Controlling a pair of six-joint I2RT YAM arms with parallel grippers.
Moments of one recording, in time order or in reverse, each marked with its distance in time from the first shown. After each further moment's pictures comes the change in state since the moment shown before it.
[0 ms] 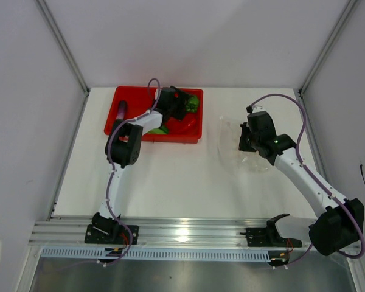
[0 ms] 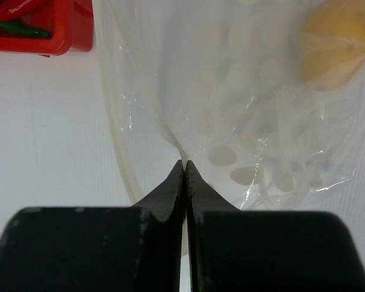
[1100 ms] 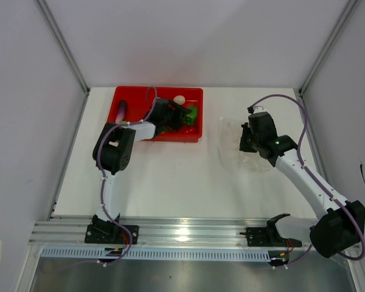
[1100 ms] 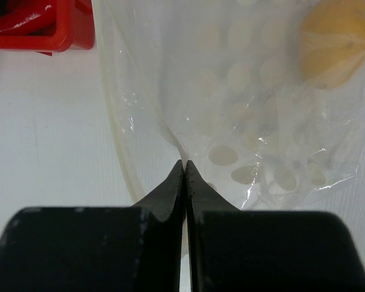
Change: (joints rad) left arm 0.001 -0.207 -0.391 0.177 0.125 0.112; right arm -0.002 -0.019 -0.014 0.004 0.005 0.010
